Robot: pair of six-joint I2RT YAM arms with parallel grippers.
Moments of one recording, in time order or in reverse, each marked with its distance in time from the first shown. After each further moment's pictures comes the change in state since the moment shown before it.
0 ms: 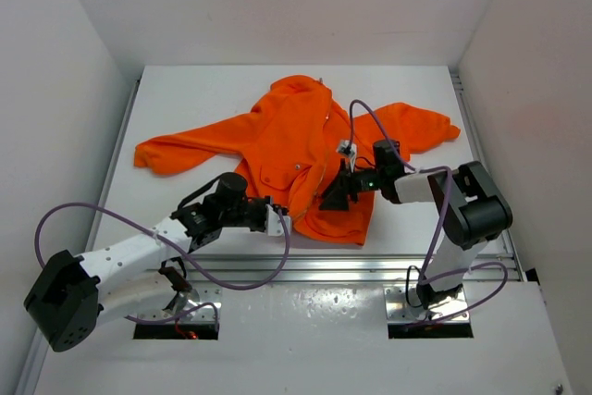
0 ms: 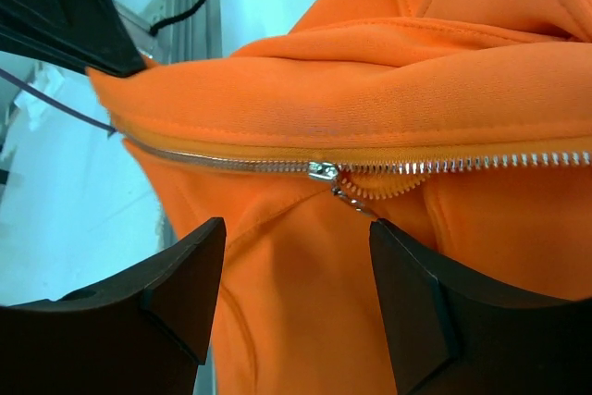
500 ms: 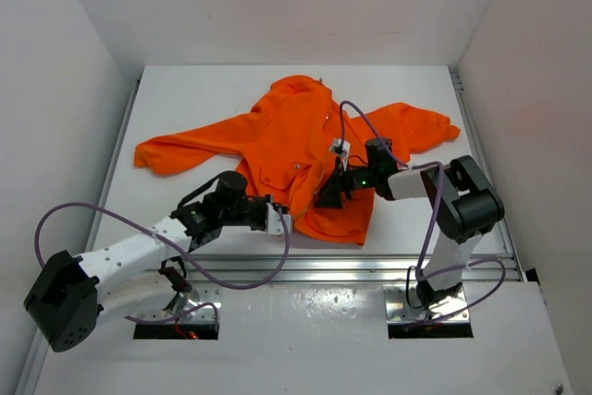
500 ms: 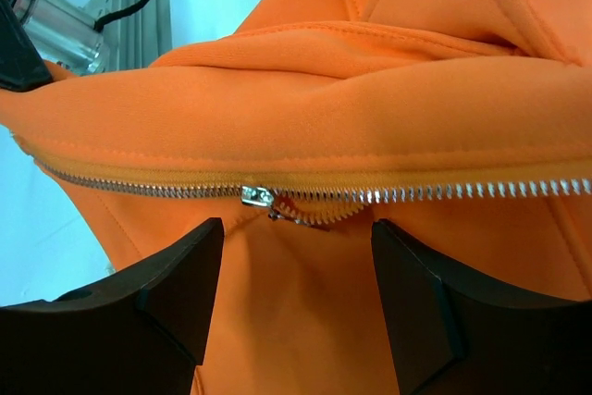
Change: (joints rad) left arm 0.000 -0.001 0.017 0.000 0.006 -0.008; right arm 0.045 0.064 0.061 -0.030 0.107 -0.061
